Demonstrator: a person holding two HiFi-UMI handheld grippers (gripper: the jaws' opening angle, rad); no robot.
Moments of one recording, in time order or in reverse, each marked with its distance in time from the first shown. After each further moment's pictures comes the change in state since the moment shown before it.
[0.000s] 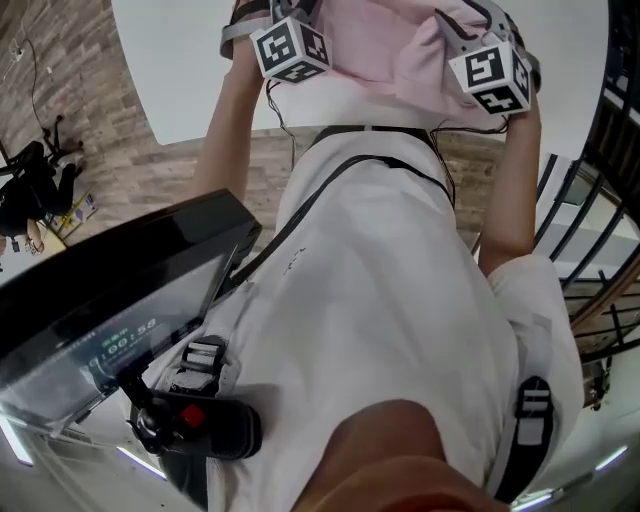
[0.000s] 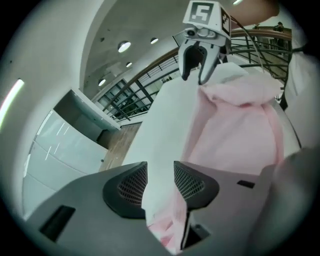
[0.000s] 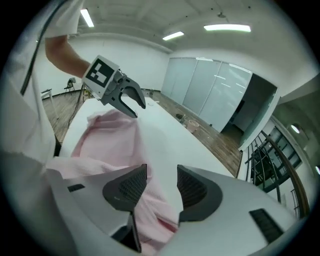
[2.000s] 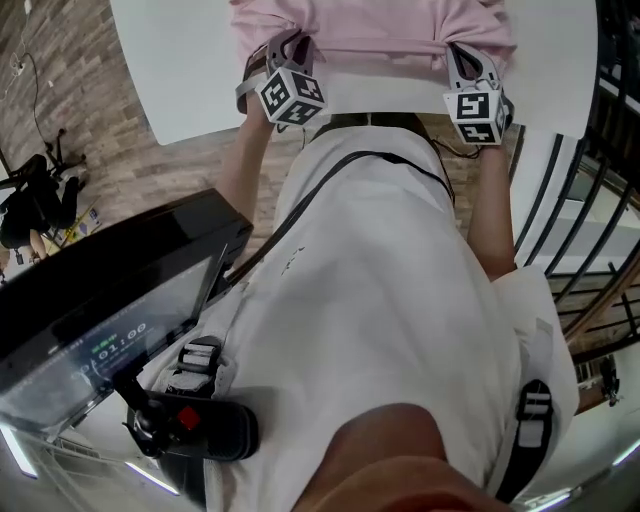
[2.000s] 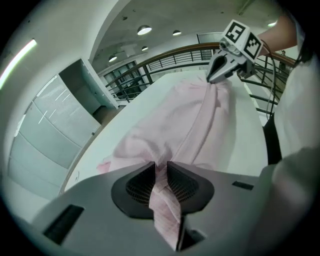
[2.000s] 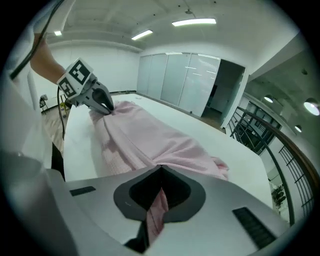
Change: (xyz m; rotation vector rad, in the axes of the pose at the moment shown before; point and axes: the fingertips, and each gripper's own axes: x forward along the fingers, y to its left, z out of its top) left arm -0.018 -0.101 -0.060 -0.281 0.120 -0.117; right arm -0.010 0.059 -0.094 0.308 0.033 -0.156
